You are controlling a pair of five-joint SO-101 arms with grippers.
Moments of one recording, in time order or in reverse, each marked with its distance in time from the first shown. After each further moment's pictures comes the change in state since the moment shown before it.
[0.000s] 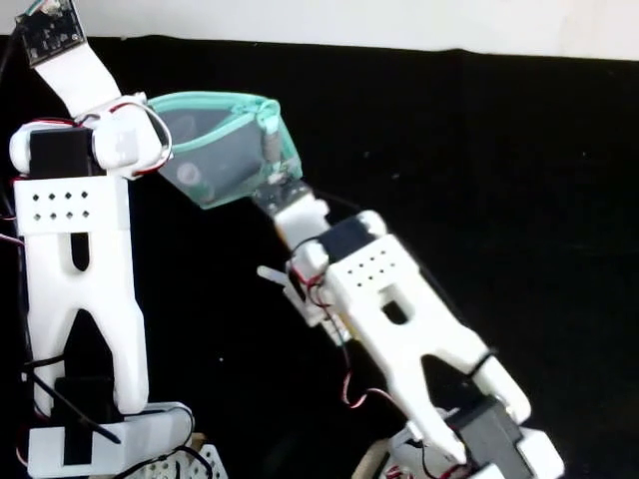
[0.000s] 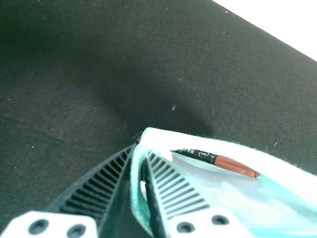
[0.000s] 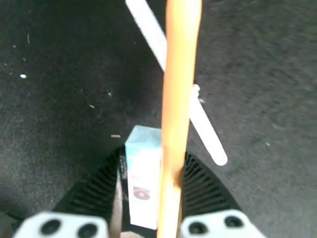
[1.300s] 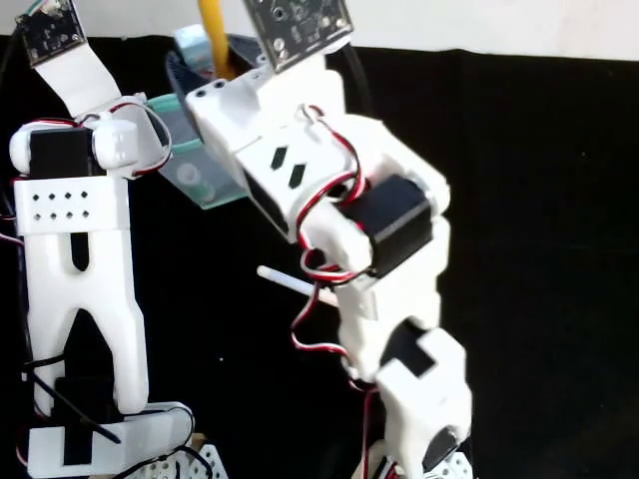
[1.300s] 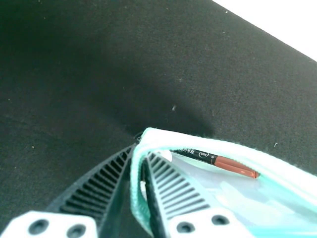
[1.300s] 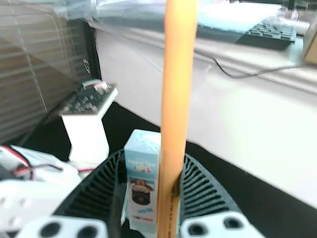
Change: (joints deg) left arm 0.0 0.0 0.0 0.0 0.1; right arm -6.0 37.5 -115.4 6.0 -6.9
